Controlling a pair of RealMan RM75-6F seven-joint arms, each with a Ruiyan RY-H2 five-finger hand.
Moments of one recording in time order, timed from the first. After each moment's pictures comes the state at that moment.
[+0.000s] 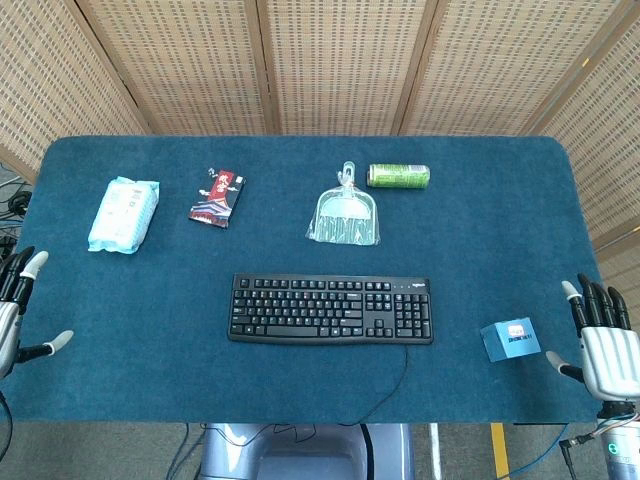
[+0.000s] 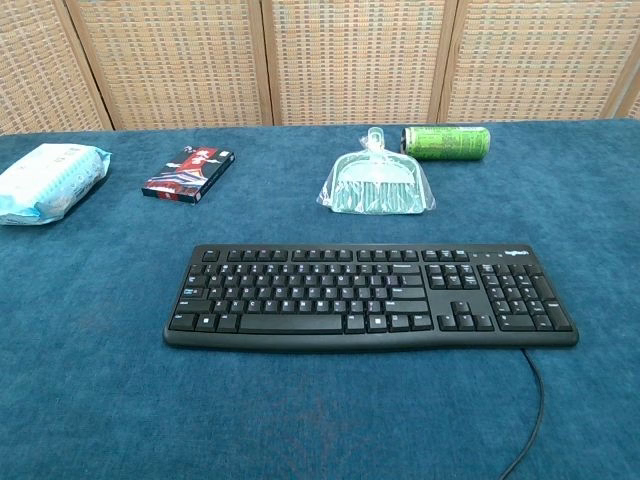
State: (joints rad) left arm -0.12 -0.96 -0.08 -1.87 1.45 1.48 0.13; right arm 0.07 -1.15 0.10 -1.58 -1.47 1.51 -0.13
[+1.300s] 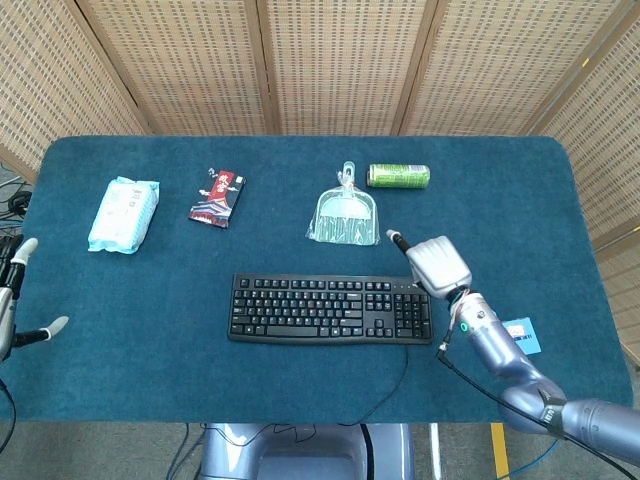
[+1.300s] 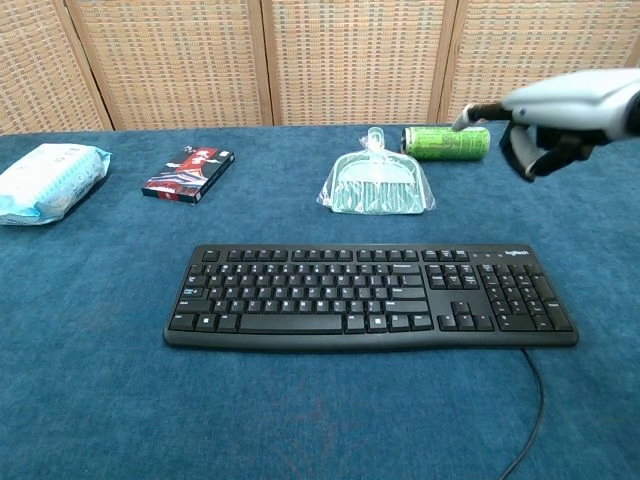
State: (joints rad) left arm -0.15 -0.99 -0.14 -1.85 1.33 1.44 0.16; right arm 0.74 -1.27 0.25 -1.67 -0.99 0.82 -0.60
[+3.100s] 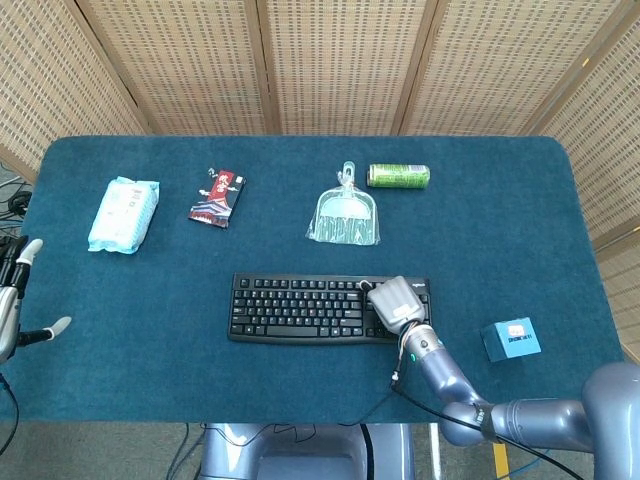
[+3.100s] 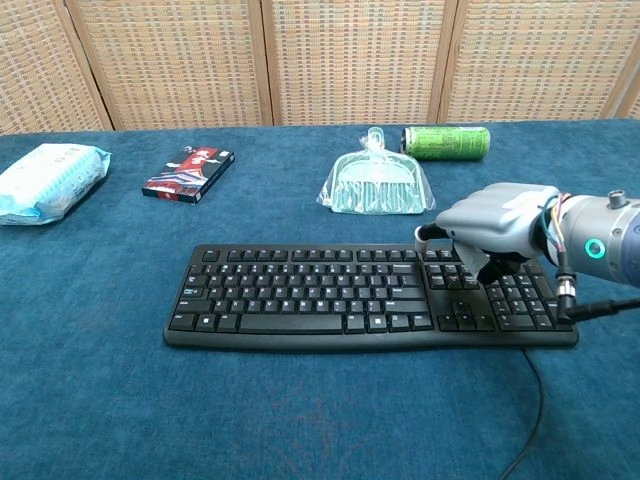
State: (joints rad) left arm -0.16 -1.00 -0.13 -1.84 1.31 1.43 0.17; right arm 0.94 -1.51 0.03 -1.66 -0.64 1.00 -0.91
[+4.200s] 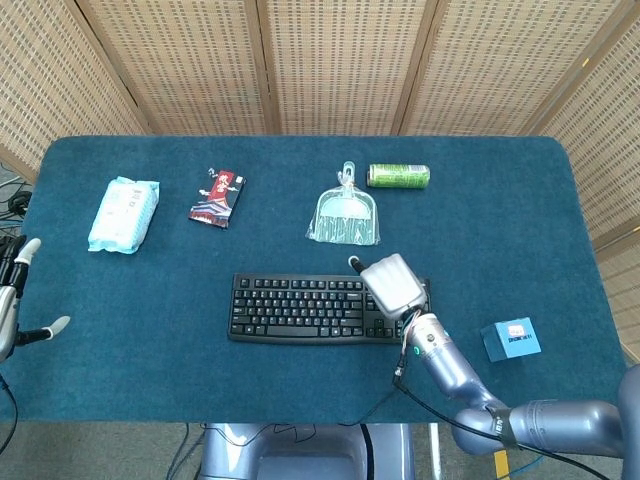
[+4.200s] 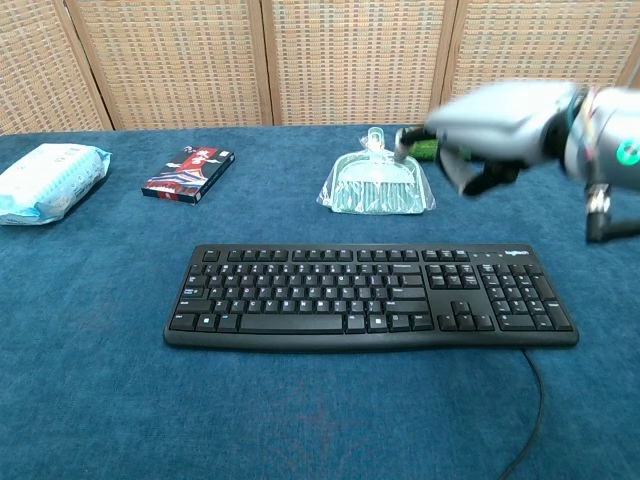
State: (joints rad) left arm -0.16 -0.99 -0.13 -1.84 1.31 1.43 0.16; right arm 0.94 -1.36 0.09 -1.85 -0.83 1.15 -0.84
